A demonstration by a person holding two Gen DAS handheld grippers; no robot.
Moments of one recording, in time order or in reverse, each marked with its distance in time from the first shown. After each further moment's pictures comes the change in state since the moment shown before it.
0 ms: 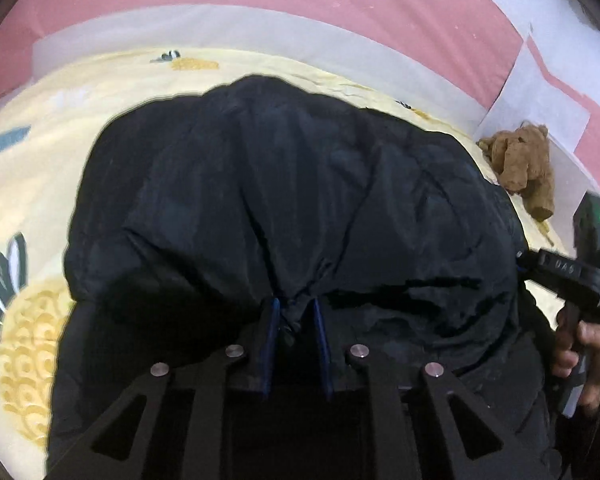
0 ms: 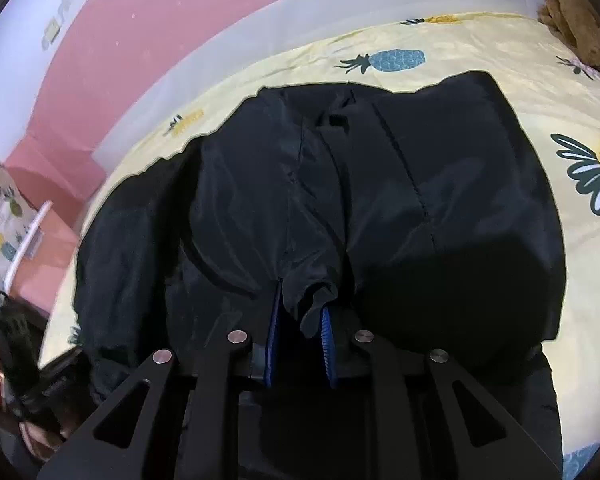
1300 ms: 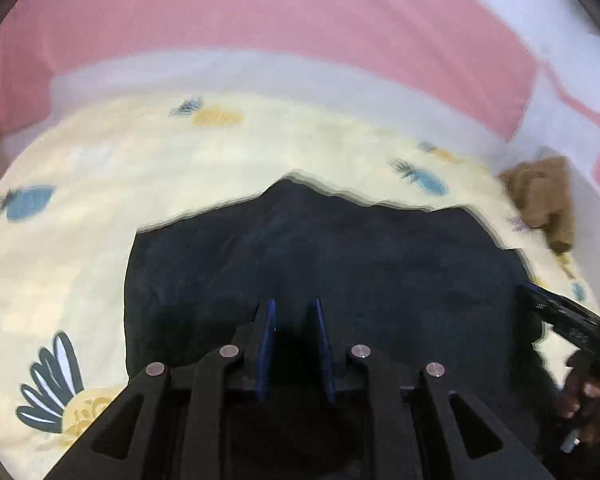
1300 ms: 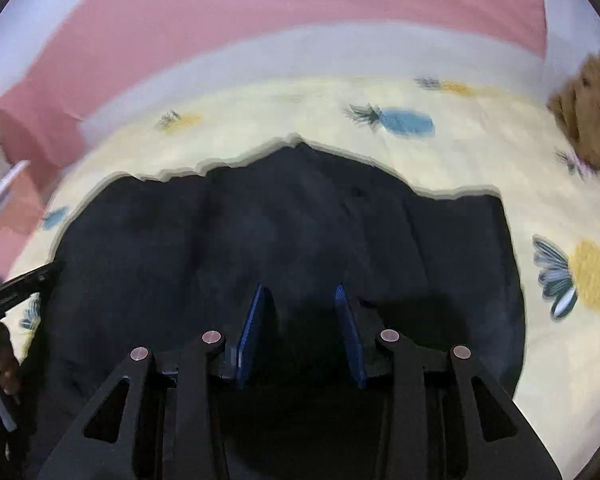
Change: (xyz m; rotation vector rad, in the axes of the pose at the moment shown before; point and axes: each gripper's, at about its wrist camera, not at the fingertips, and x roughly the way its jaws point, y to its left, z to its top) left arm -0.009 0.016 0.076 -0.004 -0.077 0.123; right arm -0.009 0.031 0.015 -0.193 -0.070 -0.160
